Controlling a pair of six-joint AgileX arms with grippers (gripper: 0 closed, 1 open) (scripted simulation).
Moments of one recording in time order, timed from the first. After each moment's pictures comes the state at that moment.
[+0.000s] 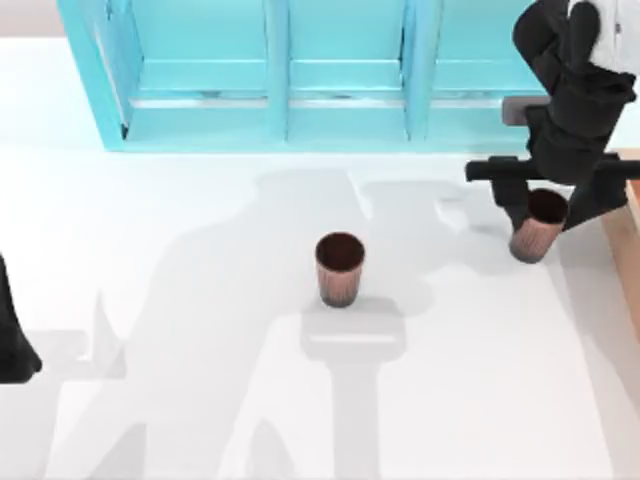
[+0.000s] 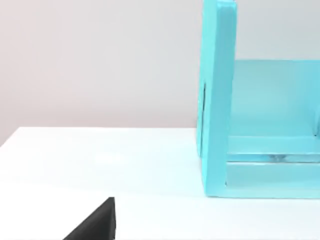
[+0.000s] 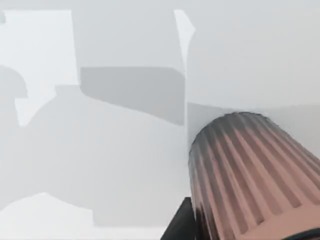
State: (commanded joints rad) left arm 0.00 0.00 0.00 0.00 0.00 0.00; right arm 0.25 2.23 1.74 -1.09 0.00 0.27
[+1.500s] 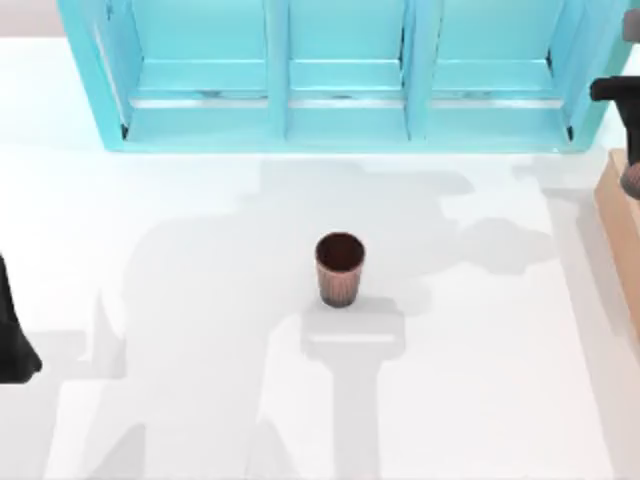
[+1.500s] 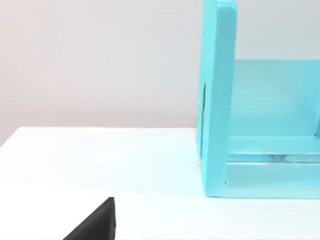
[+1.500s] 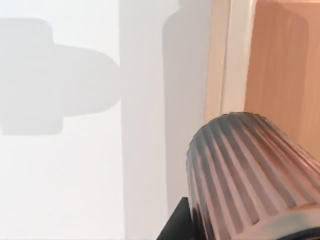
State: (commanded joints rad) left arm 0.00 0.00 0.00 0.00 0.00 0.00; right arm 0.05 2.12 1.96 -1.40 0.00 0.05
